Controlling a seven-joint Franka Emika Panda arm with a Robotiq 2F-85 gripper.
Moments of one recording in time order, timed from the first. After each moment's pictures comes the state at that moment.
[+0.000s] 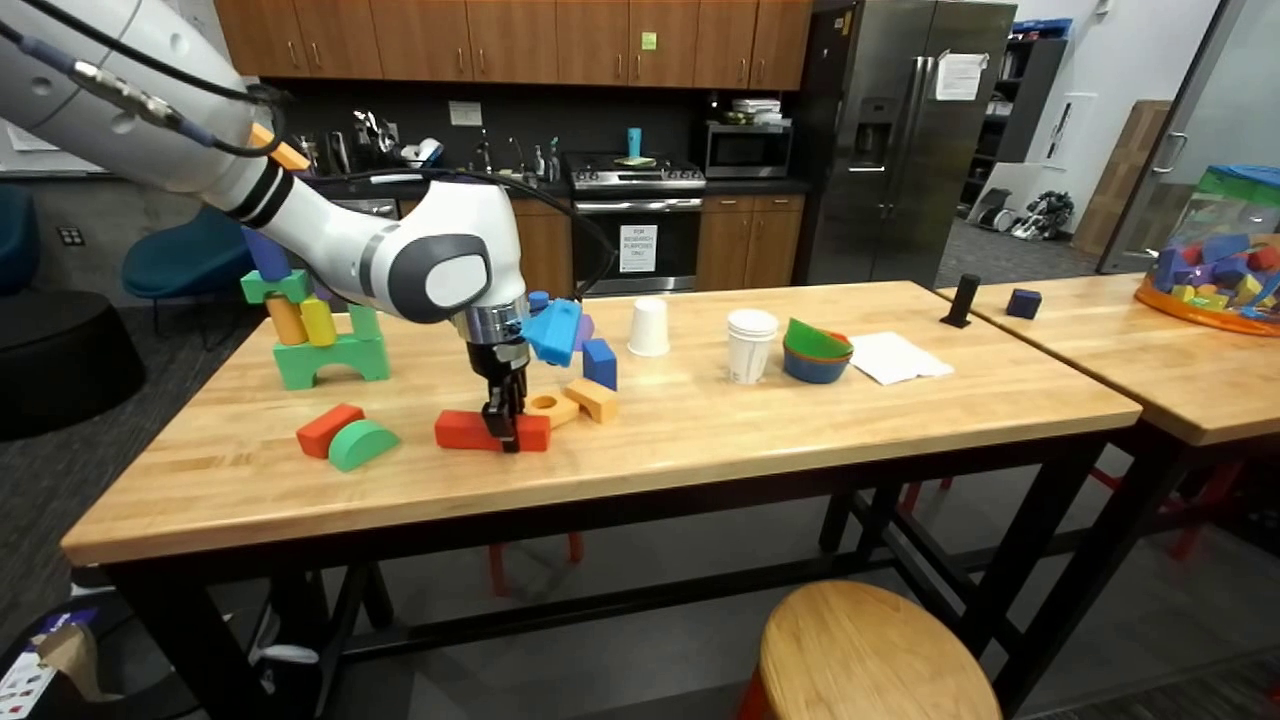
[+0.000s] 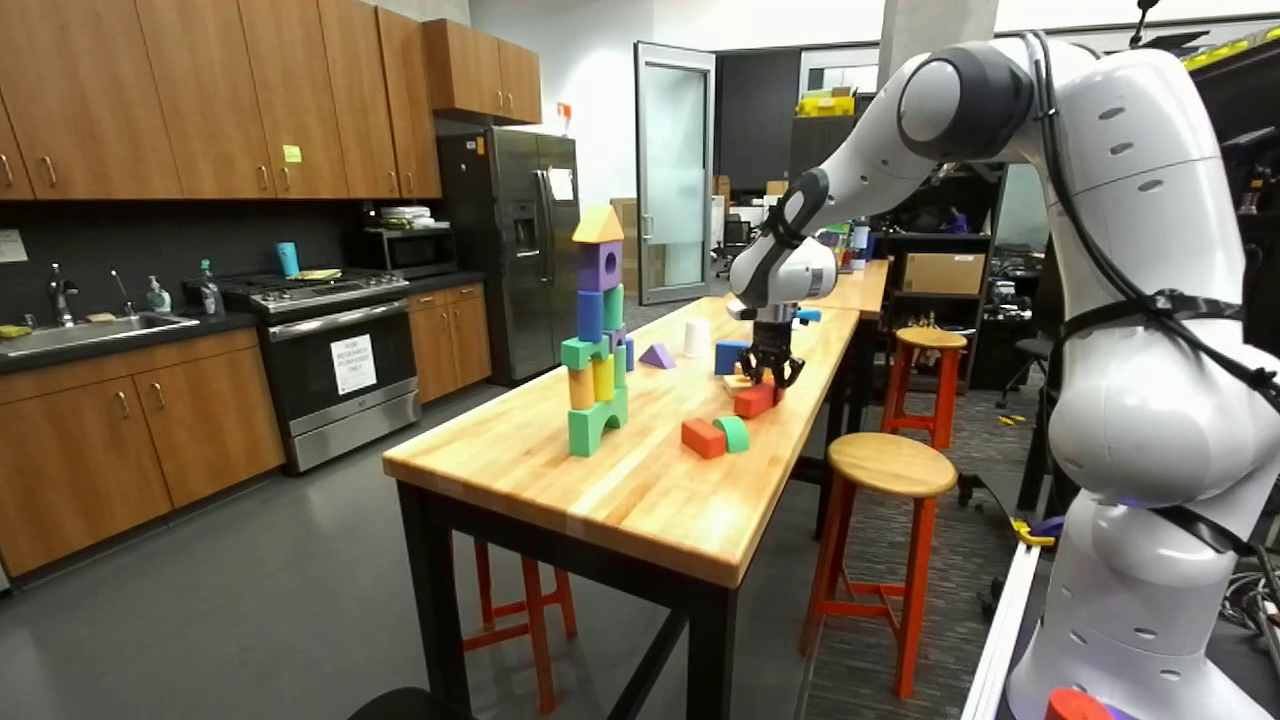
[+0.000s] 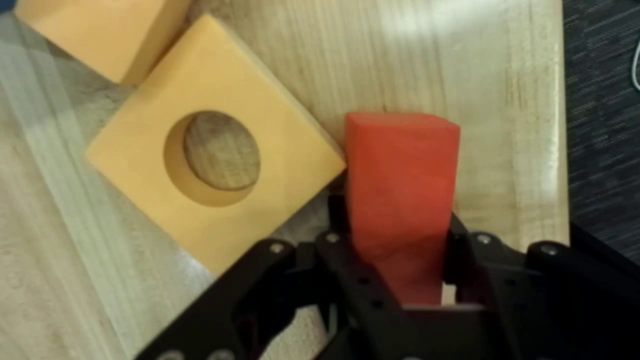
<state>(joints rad) -0.36 0.37 -0.19 -1.98 0.05 2.41 -2.16</state>
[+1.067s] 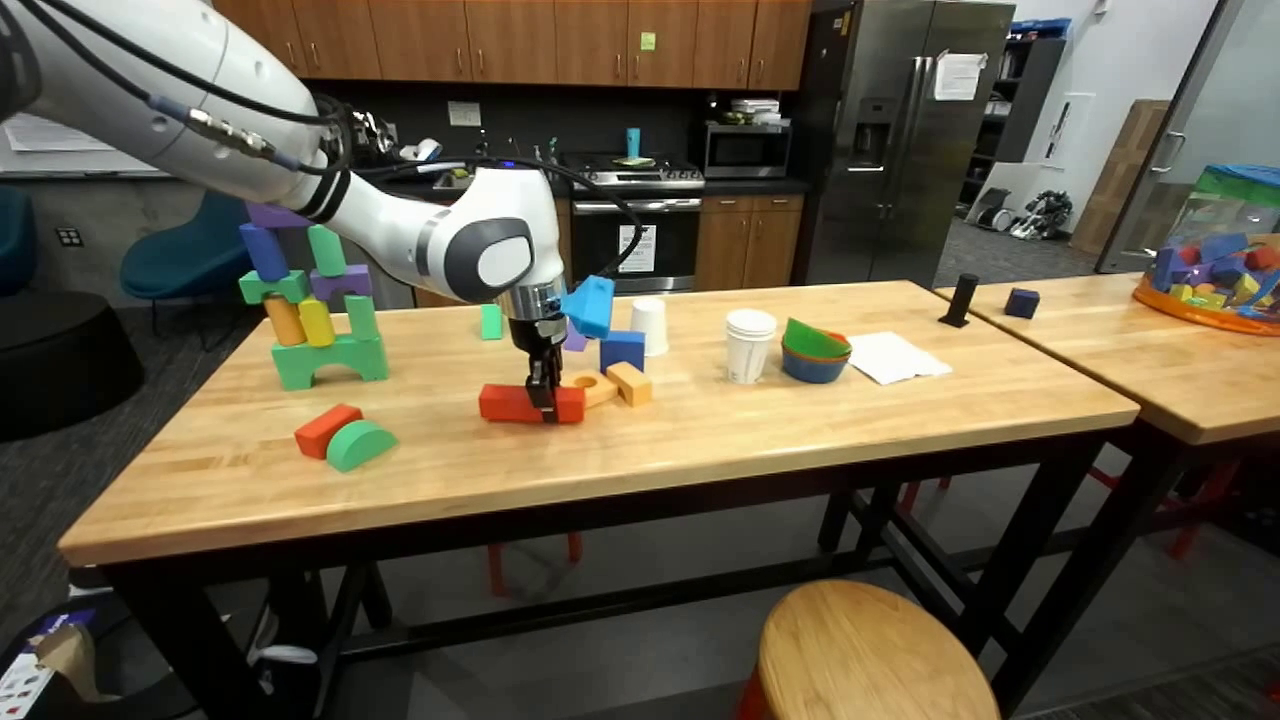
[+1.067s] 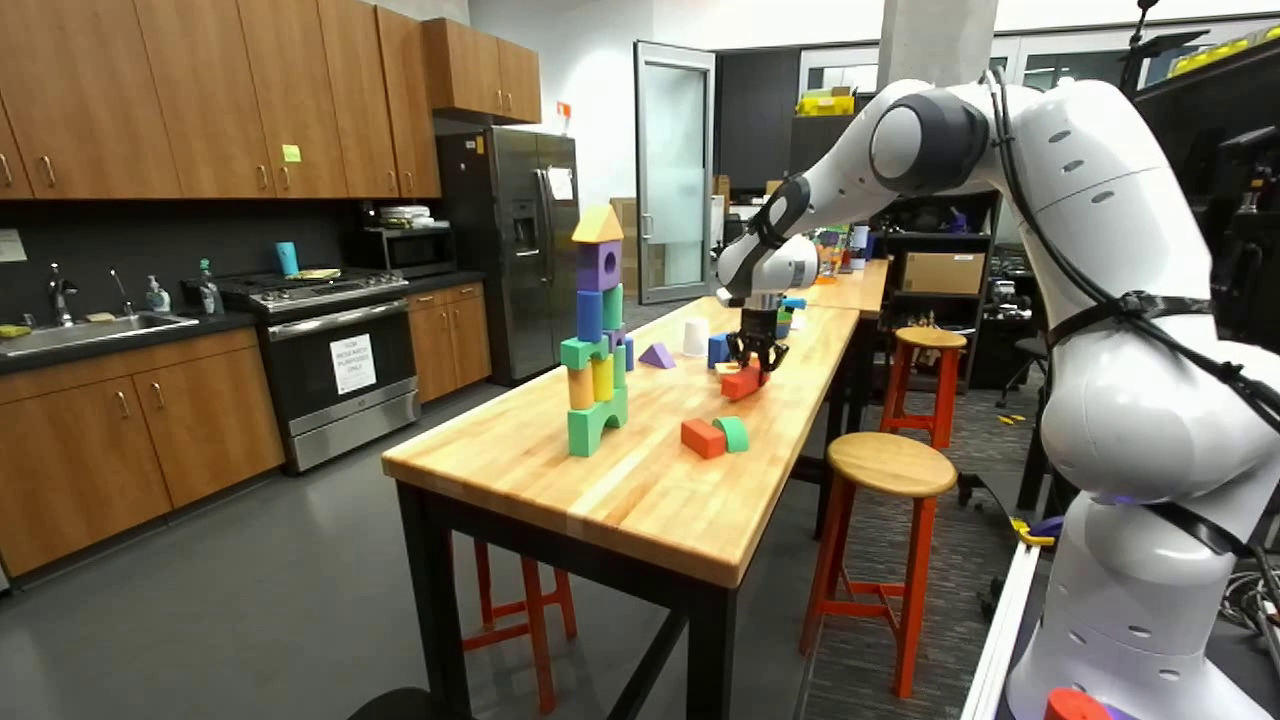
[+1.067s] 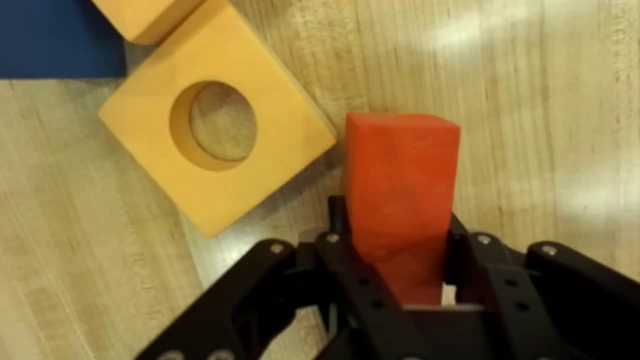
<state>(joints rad) -0.42 0.51 -0.15 -1.72 0.06 2.36 -2.17</state>
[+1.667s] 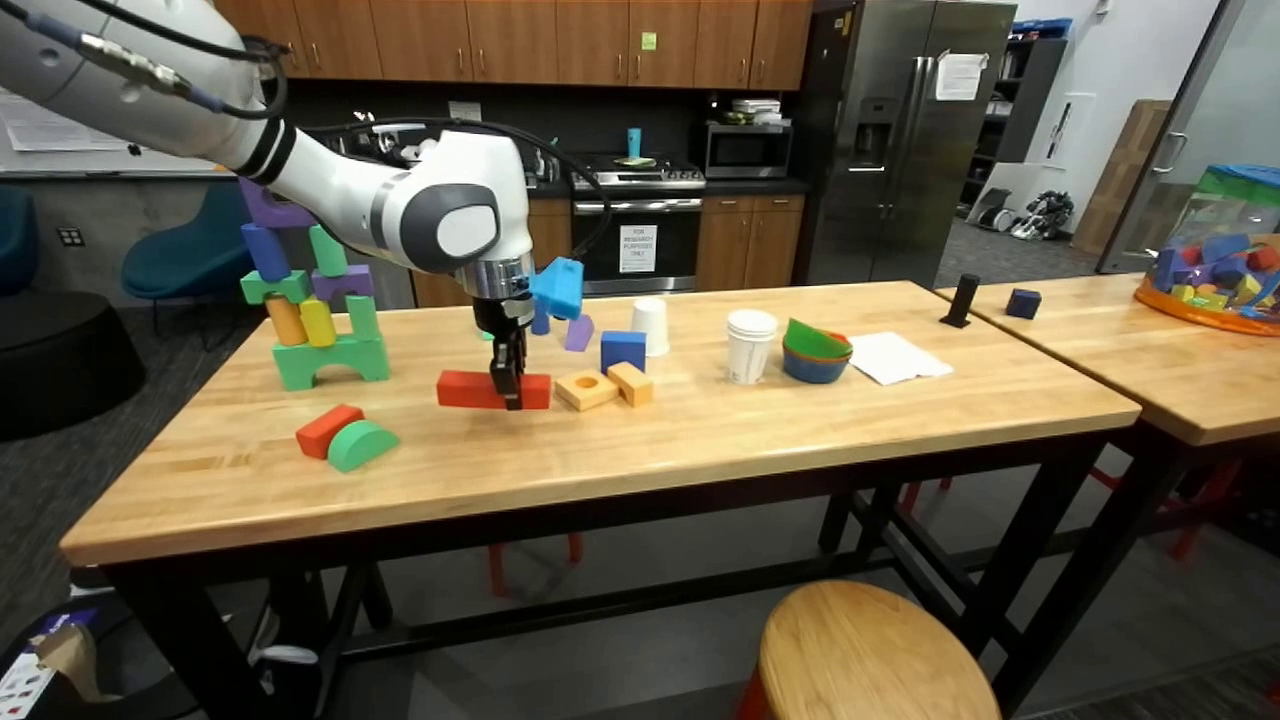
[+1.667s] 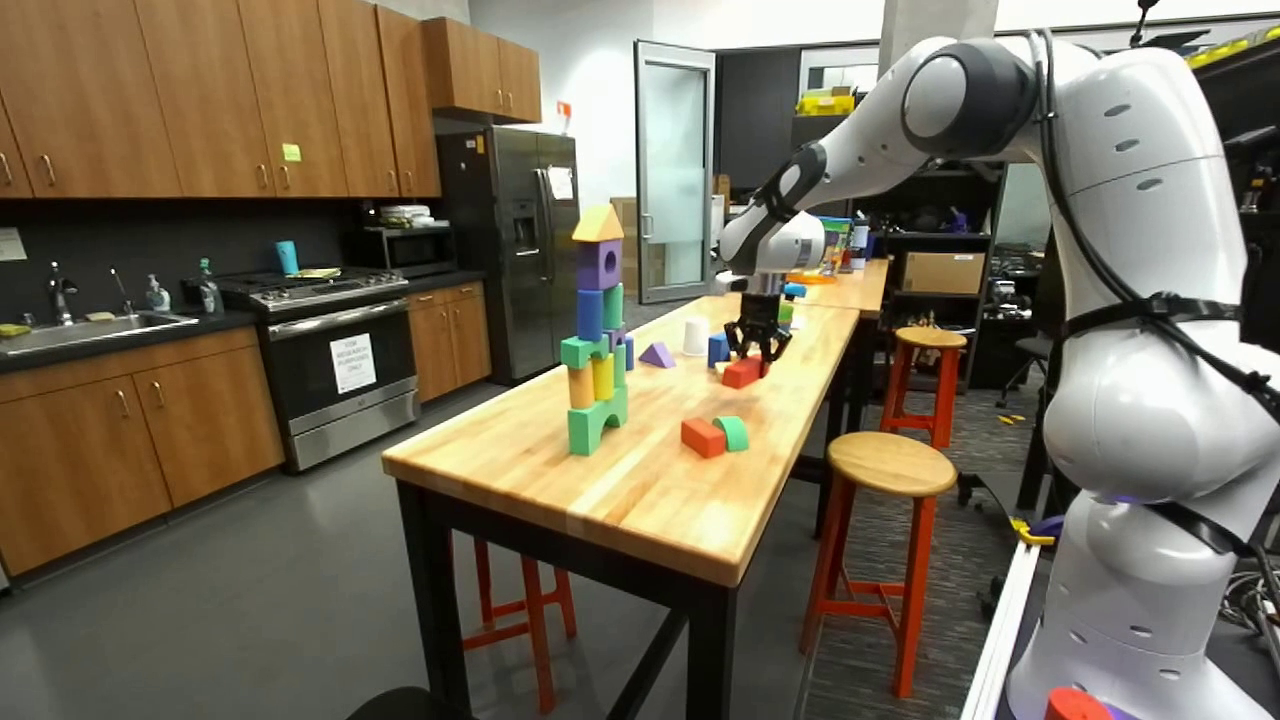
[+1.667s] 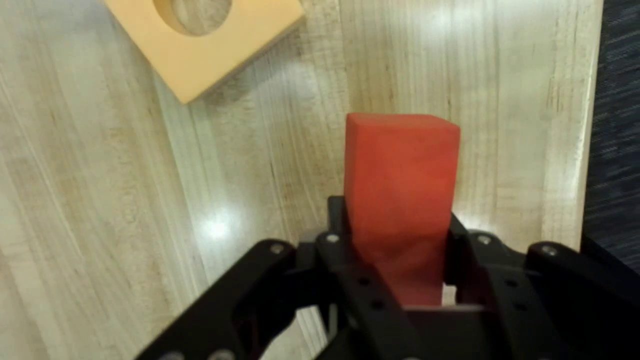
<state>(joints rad) -0.41 0.36 -0.12 -1.85 0.07 2.29 -2.23</state>
